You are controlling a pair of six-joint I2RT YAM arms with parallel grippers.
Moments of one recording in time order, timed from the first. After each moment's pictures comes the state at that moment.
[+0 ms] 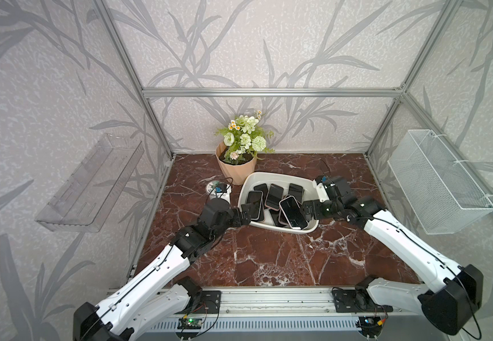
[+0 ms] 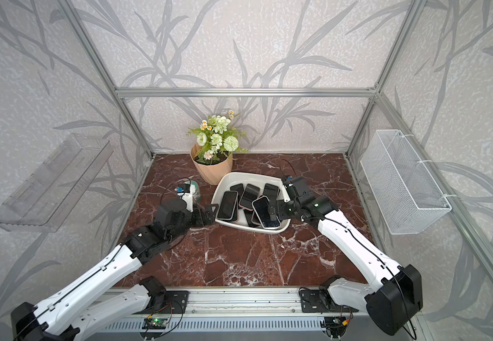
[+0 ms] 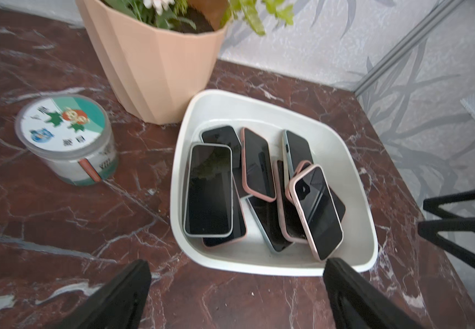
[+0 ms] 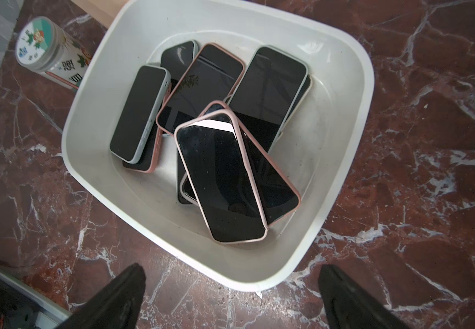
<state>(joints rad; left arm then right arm) -0.68 0.92 0.75 -0.40 -0.18 -0.57 0.51 1.22 1.06 -0.78 -0.04 0.34</state>
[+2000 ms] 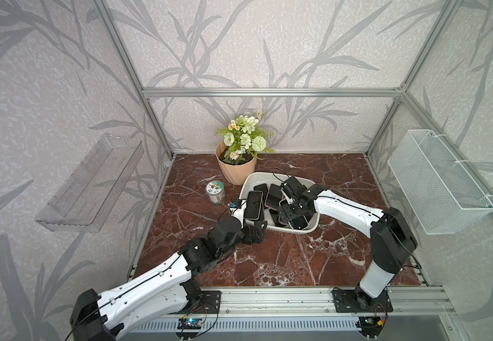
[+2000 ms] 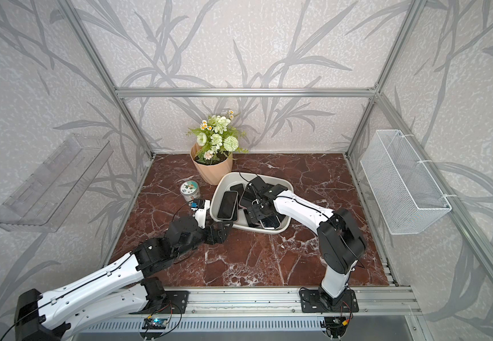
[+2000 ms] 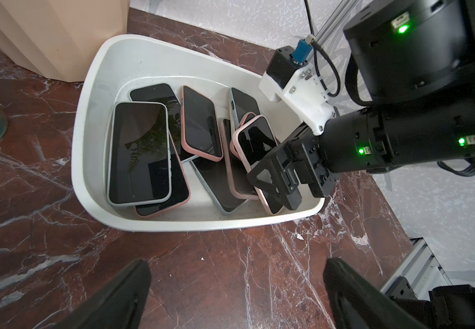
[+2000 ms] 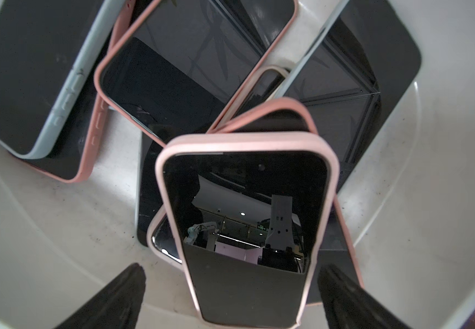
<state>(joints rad) -0.89 0.85 0.61 -0.26 -0.20 -0.65 0.69 1.75 1.29 -0.77 0.14 0.25</state>
